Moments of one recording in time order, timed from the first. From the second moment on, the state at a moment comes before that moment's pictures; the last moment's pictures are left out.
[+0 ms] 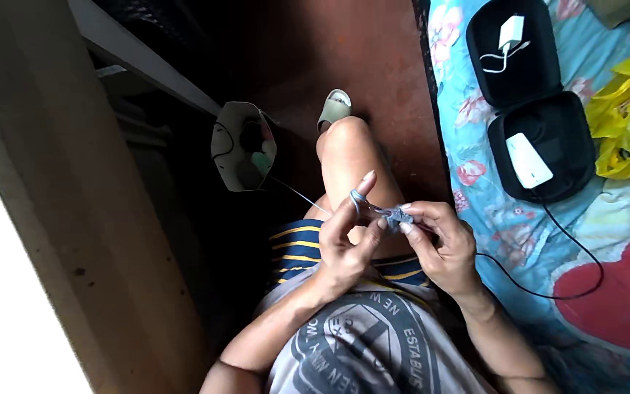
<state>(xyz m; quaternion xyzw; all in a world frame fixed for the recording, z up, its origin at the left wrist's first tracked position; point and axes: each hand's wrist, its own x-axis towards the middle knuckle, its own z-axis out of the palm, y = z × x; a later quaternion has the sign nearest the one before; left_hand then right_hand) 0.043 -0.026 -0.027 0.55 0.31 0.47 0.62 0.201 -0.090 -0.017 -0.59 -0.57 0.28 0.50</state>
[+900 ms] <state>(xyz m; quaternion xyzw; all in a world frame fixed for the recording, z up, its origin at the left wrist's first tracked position) 0.029 -0.008 -0.020 0.52 0.30 0.37 0.71 0.224 -0.096 -0.028 -0.58 -0.68 0.18 0.42</state>
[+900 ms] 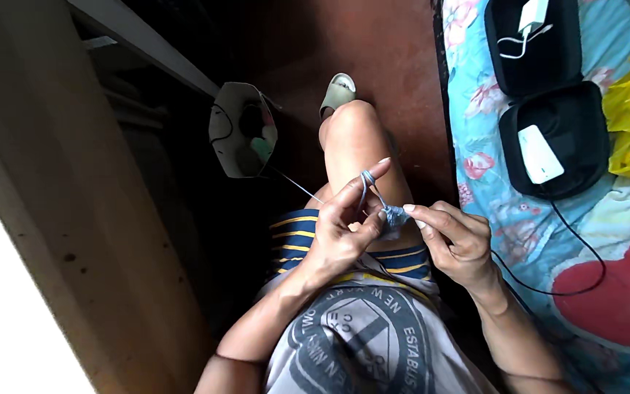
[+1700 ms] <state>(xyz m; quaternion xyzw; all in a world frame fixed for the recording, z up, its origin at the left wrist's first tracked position) 0.038 -0.018 -0.021 0.49 0.34 0.38 0.70 0.204 -0.096 -0.030 -0.54 -0.42 0.48 0.55</state>
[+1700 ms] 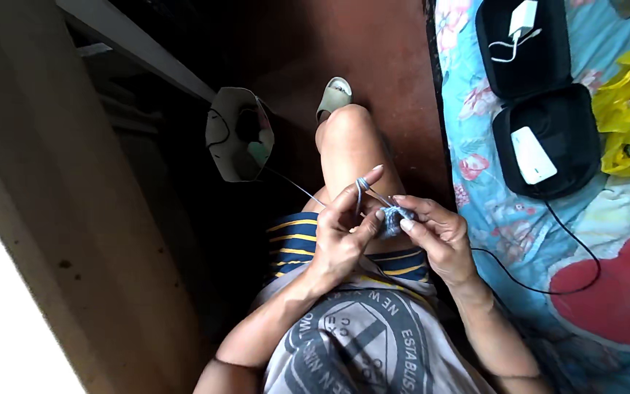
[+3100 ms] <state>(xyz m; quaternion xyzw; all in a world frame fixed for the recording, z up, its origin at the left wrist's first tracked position) 0.039 -0.016 -0.037 0.48 0.37 0.40 0.69 0.214 -0.090 -0.045 -0.62 -0.66 0.18 0.38</state>
